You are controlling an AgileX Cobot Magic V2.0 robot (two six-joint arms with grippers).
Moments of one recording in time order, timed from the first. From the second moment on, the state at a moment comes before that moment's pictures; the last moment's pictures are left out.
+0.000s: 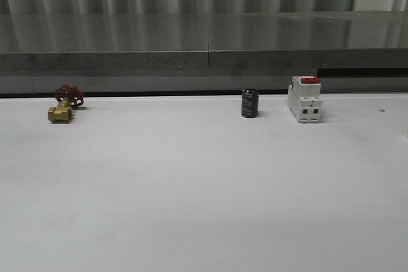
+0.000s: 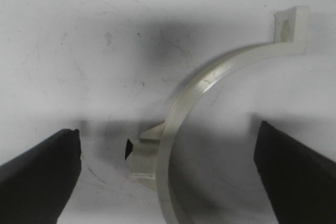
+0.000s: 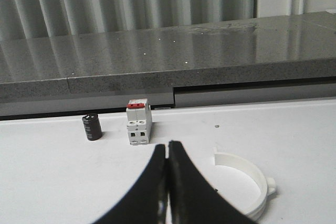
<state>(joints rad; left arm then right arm) 0.27 2.00 -1.32 -0.11 0.71 0.37 0.05 -0.01 0.03 0.06 0.02 0.07</state>
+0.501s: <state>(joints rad) 0.27 2.02 -1.32 -0.11 0.73 0.37 0.05 -0.01 0.03 0.06 0.02 0.07</state>
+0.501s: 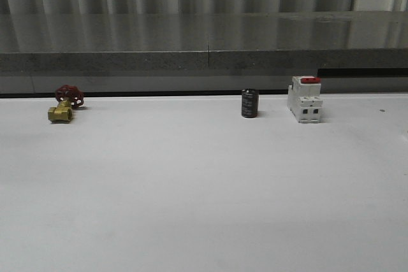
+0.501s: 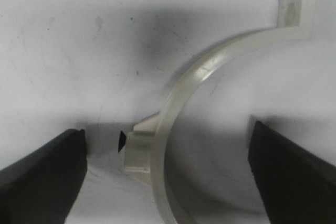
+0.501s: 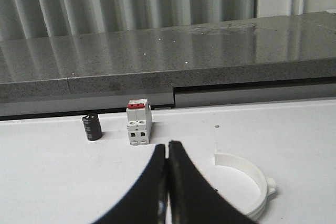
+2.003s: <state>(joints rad) -0.41 1.81 -1.34 -0.06 0.75 -0.29 0.05 -0.01 0.03 0.06 0.02 0.07</state>
